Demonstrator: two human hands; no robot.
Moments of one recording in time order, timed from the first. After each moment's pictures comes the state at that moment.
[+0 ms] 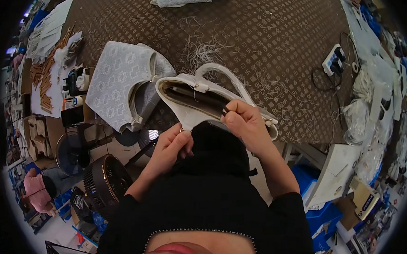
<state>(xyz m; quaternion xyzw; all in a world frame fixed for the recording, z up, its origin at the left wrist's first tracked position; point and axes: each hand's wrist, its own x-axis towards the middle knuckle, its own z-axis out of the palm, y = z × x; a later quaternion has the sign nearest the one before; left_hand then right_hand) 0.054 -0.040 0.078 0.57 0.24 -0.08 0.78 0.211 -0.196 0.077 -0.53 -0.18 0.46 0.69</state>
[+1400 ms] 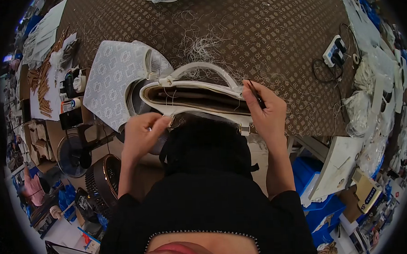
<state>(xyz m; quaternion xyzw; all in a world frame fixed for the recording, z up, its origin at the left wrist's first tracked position) 0.059 0.015 0.092 0.86 0.28 -0.05 0.43 0.228 -0.204 0.069 -0.83 -0.18 0.14 0.51</state>
